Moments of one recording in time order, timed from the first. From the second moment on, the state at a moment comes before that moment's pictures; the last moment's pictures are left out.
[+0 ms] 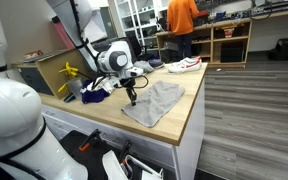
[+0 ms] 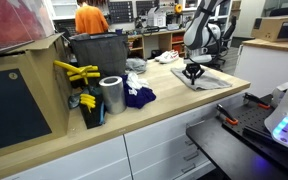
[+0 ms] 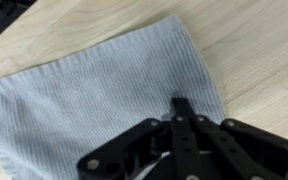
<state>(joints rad) 0.11 0.32 -0.06 -2.45 0.00 2.67 0.67</state>
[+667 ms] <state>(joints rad) 0.19 0.38 -0.05 -2.35 0.00 2.64 0.67</state>
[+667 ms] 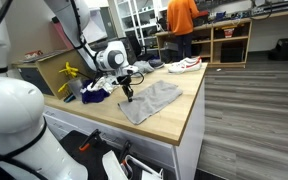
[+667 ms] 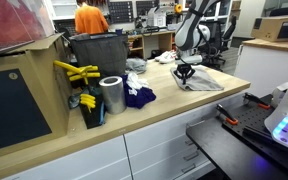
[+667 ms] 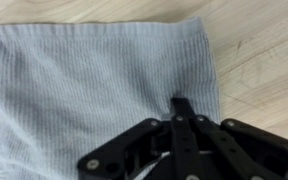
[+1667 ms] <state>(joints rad) 0.24 0.52 -0.03 -2.09 0.01 2.51 0.71</state>
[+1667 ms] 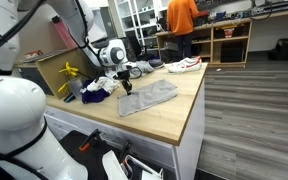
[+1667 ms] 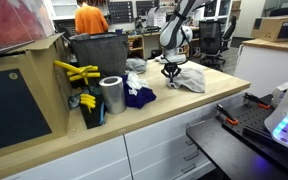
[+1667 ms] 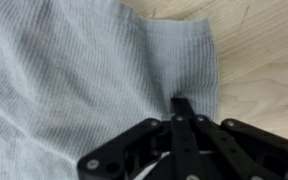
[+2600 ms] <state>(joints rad) 0.29 0.53 -0.09 -2.01 -0.02 2.70 0.87</state>
